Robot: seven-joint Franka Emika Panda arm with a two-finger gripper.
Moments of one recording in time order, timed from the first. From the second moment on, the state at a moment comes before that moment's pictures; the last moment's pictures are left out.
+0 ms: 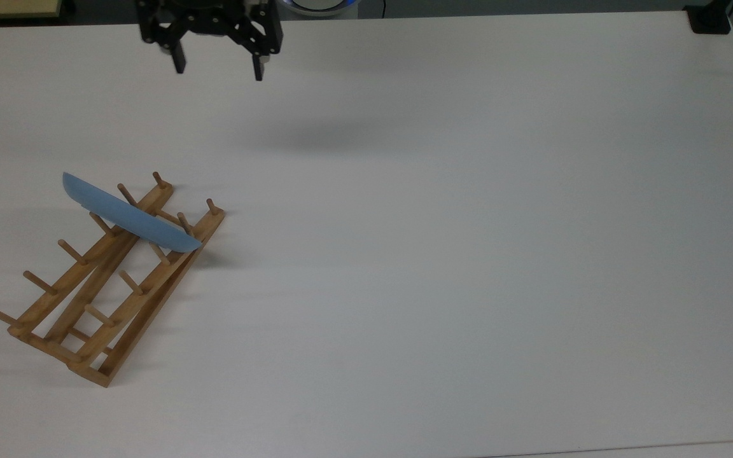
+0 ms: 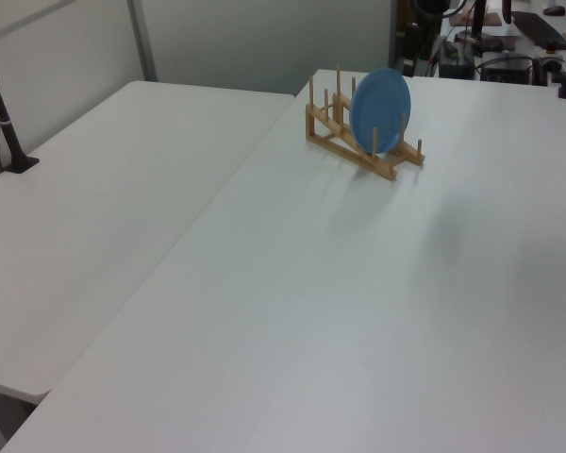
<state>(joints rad) 0.06 0.04 -0.17 -1.65 -0.01 1.85 -0.09</state>
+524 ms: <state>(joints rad) 0.03 0.06 -0.23 -1.65 -0.04 2.07 -0.55</state>
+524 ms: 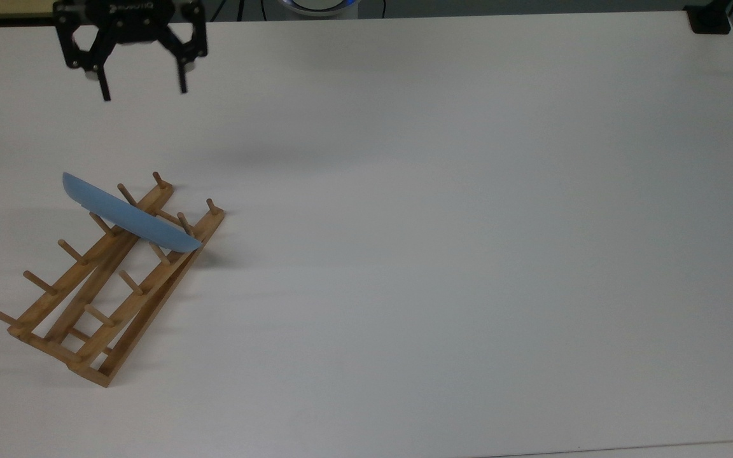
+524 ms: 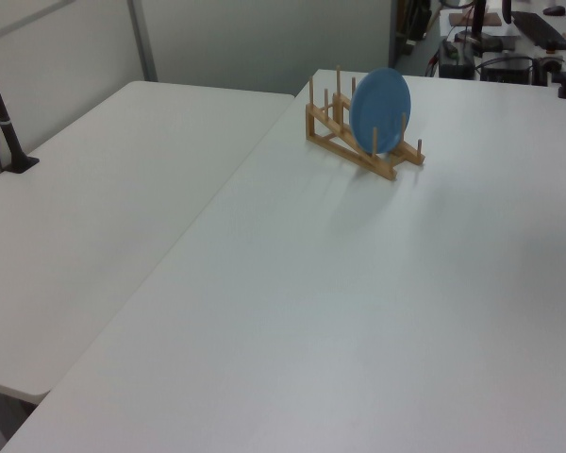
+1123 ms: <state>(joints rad) 0.00 0.23 -0.27 -1.67 -0.26 2.42 -0.57</state>
